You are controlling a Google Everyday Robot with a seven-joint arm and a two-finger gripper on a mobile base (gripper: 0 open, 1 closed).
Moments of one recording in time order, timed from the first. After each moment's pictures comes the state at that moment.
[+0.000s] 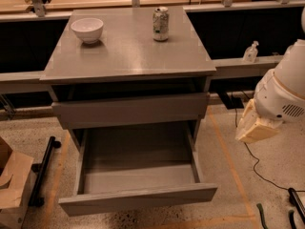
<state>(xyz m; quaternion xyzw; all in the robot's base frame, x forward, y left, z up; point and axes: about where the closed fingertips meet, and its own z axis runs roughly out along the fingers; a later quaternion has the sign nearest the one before) 0.415 -0.210 0.870 -0.62 0.77 0.07 0.10</state>
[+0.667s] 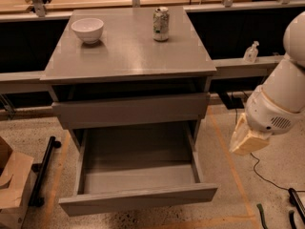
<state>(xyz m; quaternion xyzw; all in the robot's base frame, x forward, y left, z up) 0.412 -0.205 0.830 -0.63 0.77 0.11 0.07</state>
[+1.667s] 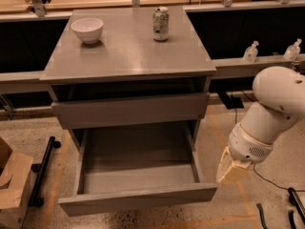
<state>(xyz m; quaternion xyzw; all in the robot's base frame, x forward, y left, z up) 0.389 -0.193 0.723 -0.62 0.76 0.21 0.01</state>
